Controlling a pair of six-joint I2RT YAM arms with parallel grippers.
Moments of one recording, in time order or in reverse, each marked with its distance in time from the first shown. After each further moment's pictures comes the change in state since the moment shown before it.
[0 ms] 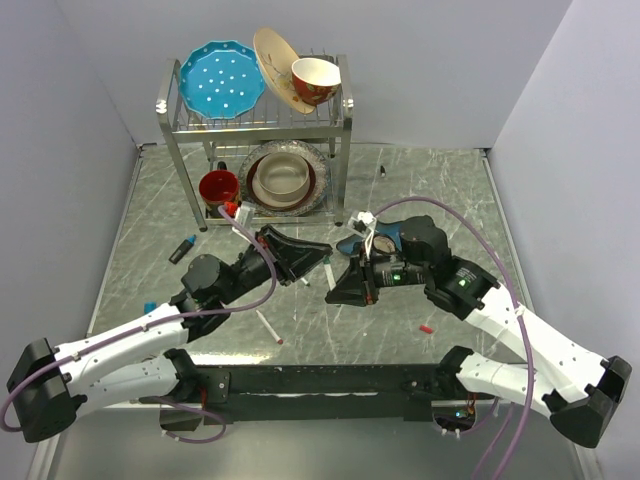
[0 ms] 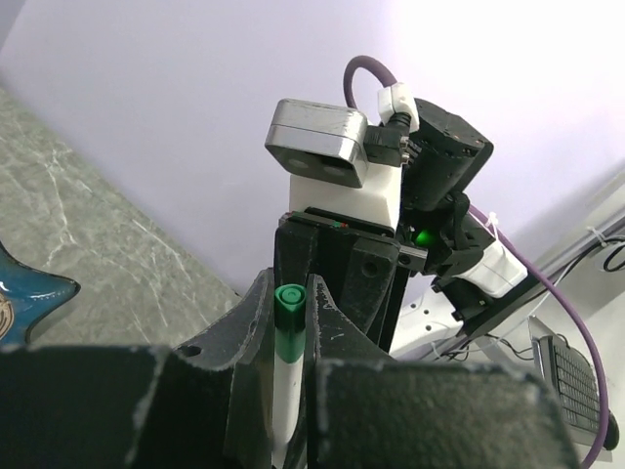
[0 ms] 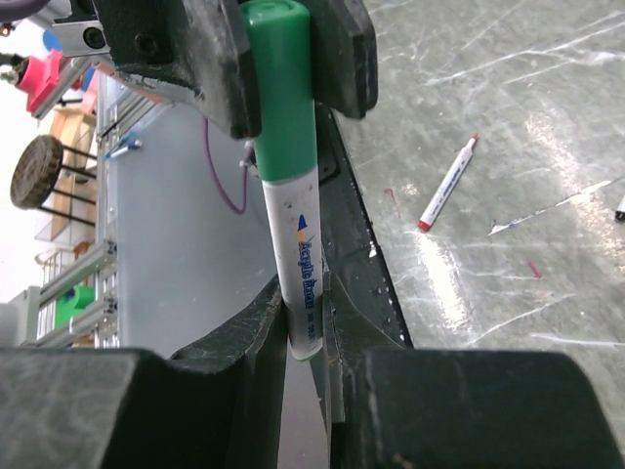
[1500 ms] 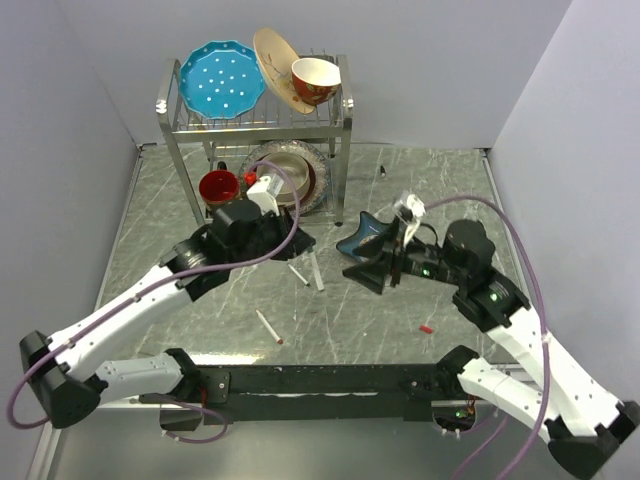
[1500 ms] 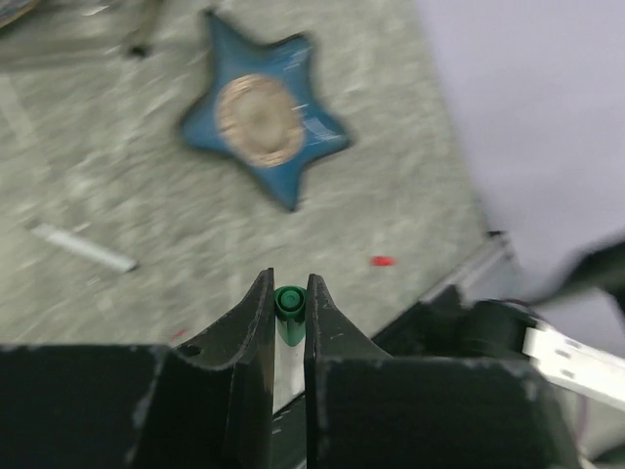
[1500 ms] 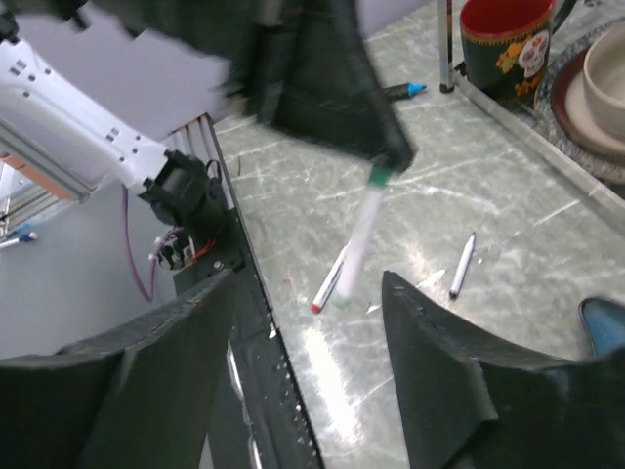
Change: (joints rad) left arm 0.124 0.156 0.507 -1.057 -0.160 0.153; right arm -0.168 -0.164 -0.036 0.116 0.063 -0.114
